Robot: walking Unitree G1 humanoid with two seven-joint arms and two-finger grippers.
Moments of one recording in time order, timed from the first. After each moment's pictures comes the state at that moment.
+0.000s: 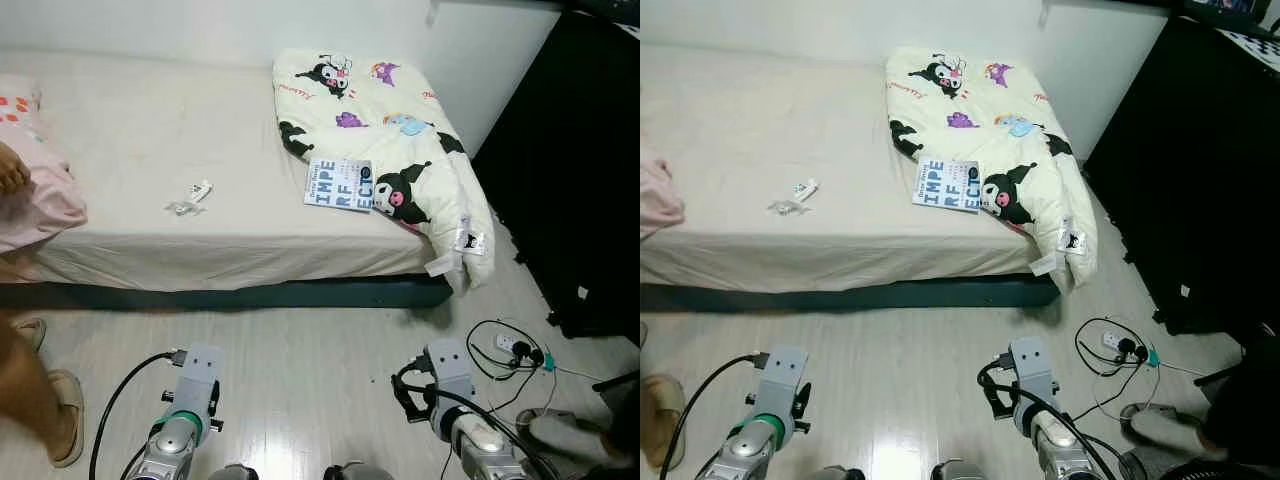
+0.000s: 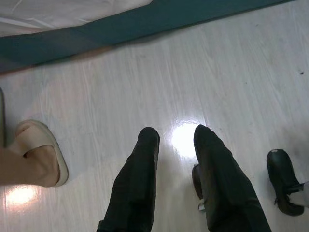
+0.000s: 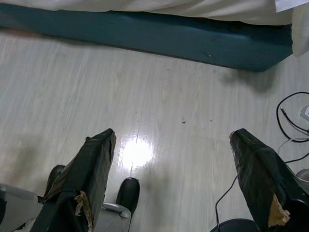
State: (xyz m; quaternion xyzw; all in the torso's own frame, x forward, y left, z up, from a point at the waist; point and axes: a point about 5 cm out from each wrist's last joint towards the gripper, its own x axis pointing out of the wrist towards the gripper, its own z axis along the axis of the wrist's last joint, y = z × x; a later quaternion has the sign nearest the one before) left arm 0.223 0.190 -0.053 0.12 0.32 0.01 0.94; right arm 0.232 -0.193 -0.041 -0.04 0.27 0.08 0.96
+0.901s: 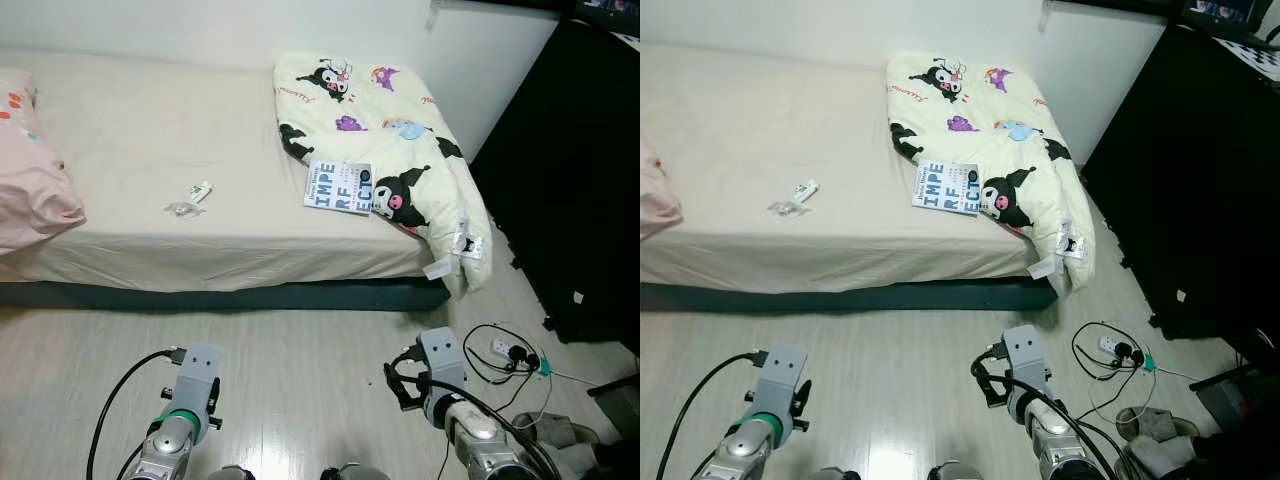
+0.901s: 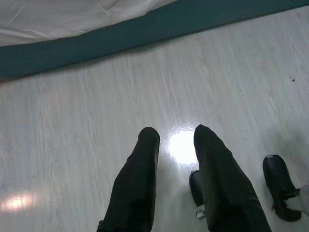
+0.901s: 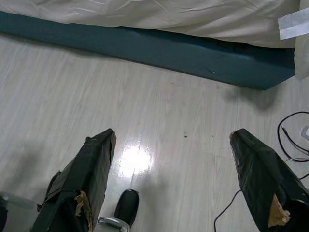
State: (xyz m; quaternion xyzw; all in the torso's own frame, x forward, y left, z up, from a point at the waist) left arm 0.223 0.191 -0.052 0.13 0.31 0.00 0.94; right arm 0.245 -0.183 -0.034 -0.04 0.26 0.10 0.96
